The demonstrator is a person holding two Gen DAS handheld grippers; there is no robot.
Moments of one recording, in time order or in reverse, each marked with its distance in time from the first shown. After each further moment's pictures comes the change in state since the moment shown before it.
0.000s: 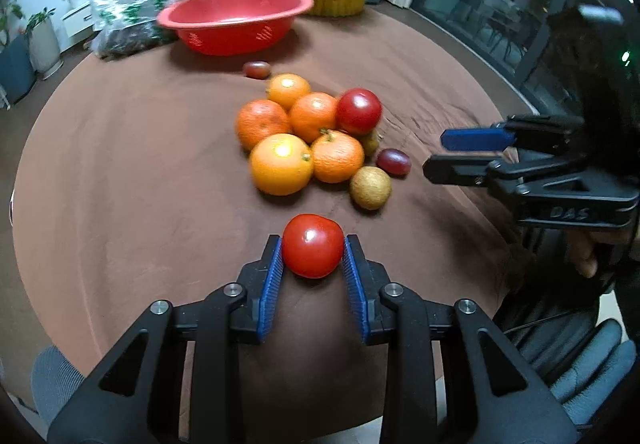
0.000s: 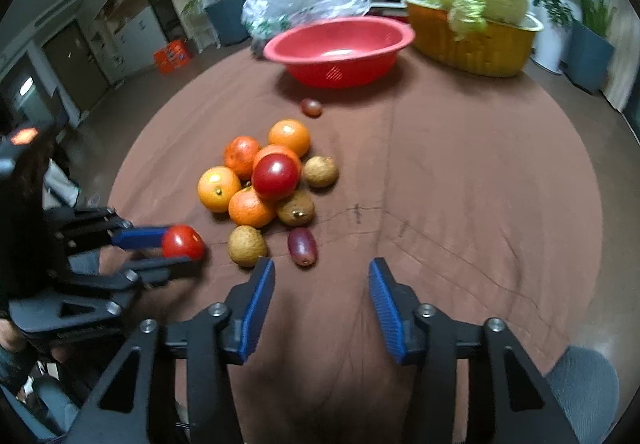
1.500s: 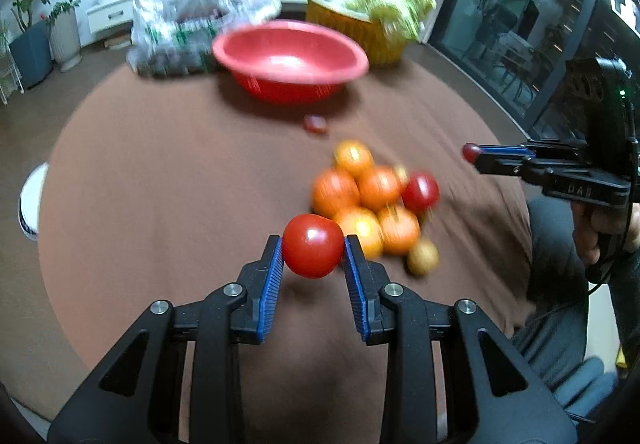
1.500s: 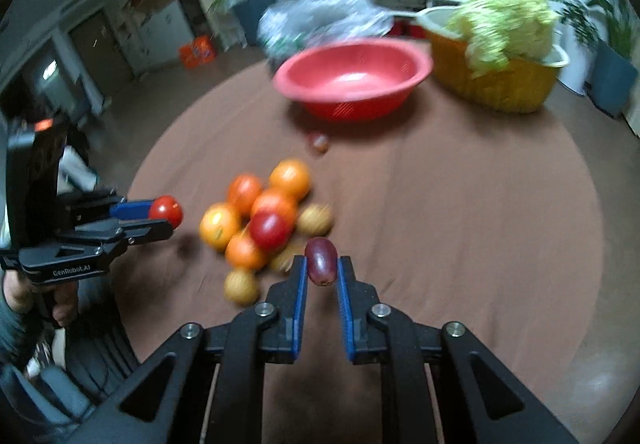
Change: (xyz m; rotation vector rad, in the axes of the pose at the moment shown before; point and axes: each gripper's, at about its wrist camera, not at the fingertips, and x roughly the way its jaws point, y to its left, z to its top) left arm -0.029 0.060 0.046 -0.071 -0.112 0.013; right arm -0.019 -0.038 0.050 -0.013 -0.063 0.058
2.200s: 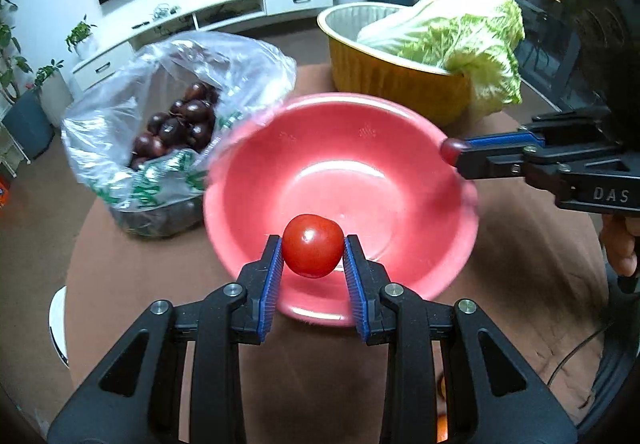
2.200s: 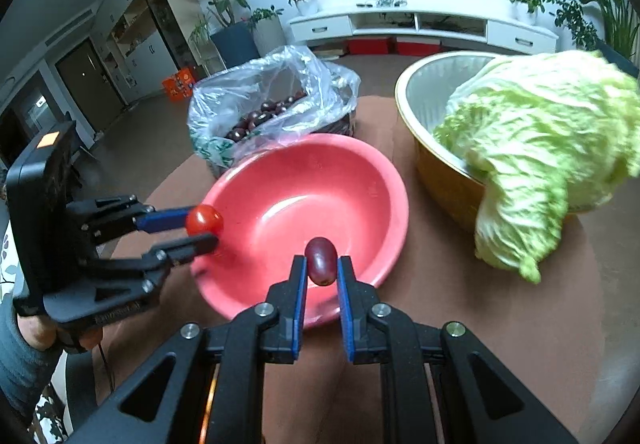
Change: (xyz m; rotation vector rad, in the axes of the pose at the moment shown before) left arm 0.131 0.030 0.176 0.177 0.032 0.111; right arm 0.096 -0.048 0.155 0.030 -0.010 0.016
